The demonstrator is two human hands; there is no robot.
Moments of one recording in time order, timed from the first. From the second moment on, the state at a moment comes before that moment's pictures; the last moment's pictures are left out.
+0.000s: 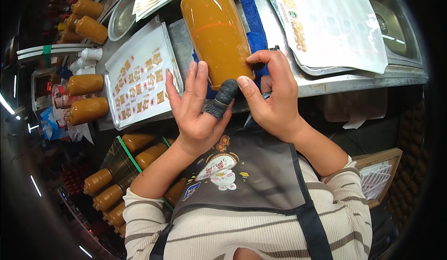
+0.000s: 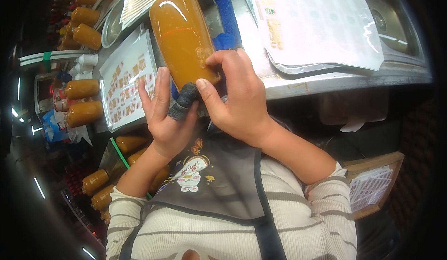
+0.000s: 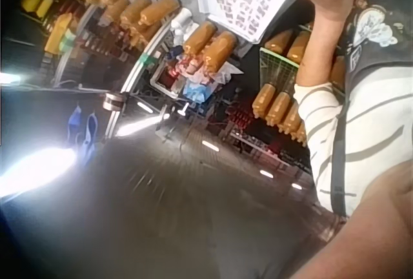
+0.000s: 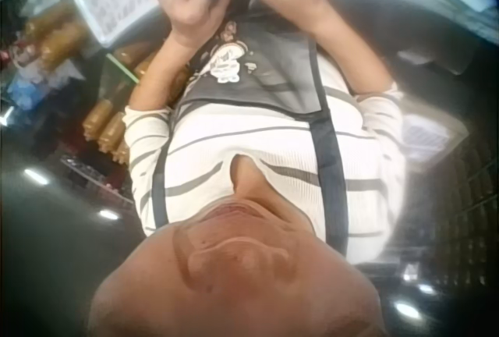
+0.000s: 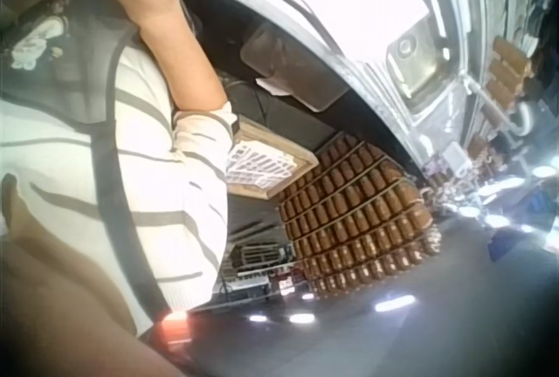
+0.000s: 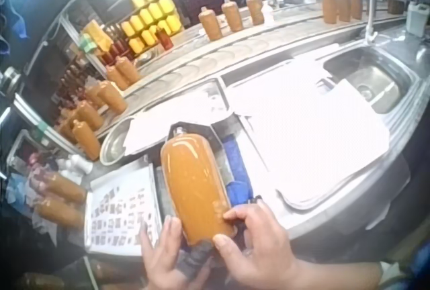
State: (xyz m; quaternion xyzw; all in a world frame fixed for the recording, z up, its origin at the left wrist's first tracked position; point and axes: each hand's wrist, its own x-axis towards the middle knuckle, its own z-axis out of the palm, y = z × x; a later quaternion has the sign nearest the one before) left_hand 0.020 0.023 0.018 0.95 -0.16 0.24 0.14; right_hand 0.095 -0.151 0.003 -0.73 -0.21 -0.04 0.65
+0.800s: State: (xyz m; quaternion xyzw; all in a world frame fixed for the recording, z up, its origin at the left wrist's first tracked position) left_hand 0.044 0.032 0.009 0.92 -0.08 0.26 0.29; right_hand 0.074 -0.170 -0.008 -0.75 -0.37 -0.08 0.54
